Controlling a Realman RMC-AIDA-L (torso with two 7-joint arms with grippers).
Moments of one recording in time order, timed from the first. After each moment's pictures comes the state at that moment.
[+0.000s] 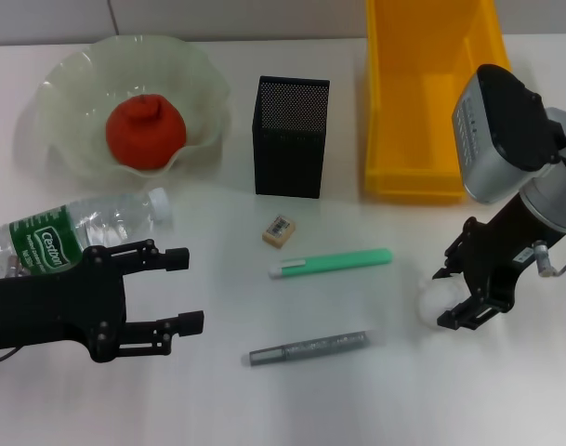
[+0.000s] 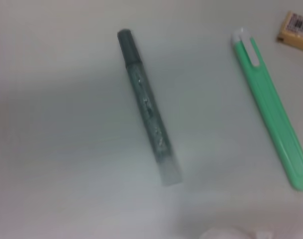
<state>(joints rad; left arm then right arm) -0.34 -1.96 0.99 0.53 1.71 1.74 -1.12 0.74 2.09 -1.27 -1.04 -2.60 -1.68 1.84</state>
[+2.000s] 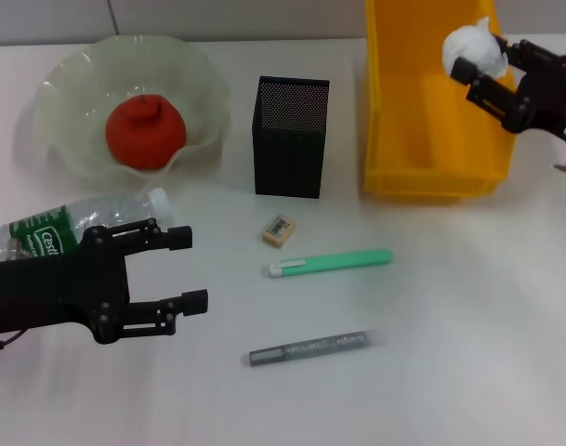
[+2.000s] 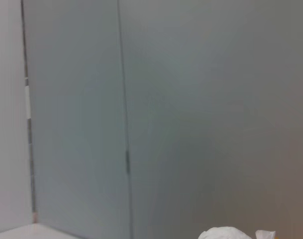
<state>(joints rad) -0.36 -1.97 0.94 0.53 1.71 1.76 -1.11 0.52 2.08 -0.46 -0.45 -1.69 -1.41 0.96</state>
